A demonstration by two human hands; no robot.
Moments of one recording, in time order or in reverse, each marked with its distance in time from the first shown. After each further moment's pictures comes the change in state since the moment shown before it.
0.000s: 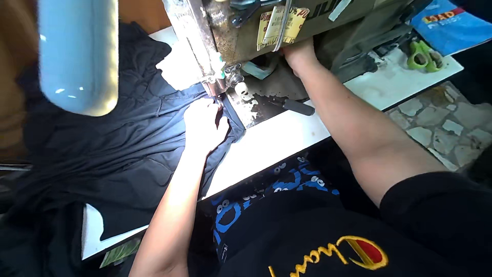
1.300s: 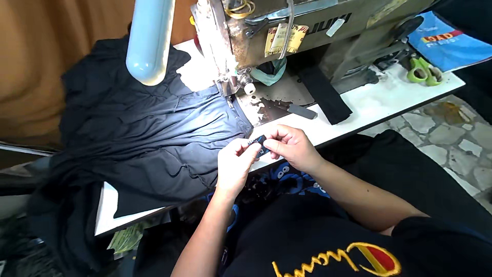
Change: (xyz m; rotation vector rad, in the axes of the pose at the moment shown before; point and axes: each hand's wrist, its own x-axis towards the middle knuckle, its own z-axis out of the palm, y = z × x) left_hand -0.064 0.120 -0.037 -1.161 0.141 -0.532; right_hand -0.206 -0.047 -0.029 0.589 -0.564 -0.024
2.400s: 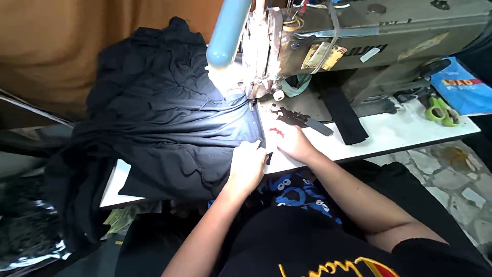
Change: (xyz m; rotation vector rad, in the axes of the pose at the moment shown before) left_hand 0.008 -0.027 -0.007 1.025 -0.126 0.380; right_hand 0.052 0.023 -0.005 -0.674 -0.157 -0.089
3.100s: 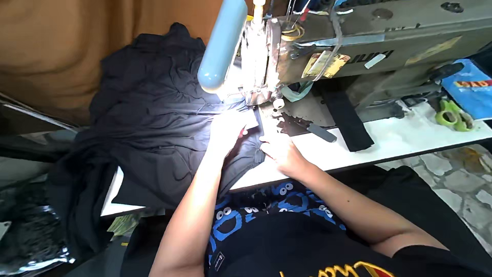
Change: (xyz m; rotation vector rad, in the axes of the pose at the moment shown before) left_hand 0.075 -0.050 -0.050 -0.556 0.088 -0.486; right_hand -0.007 0.024 0.031 -0.381 0.059 -0.372
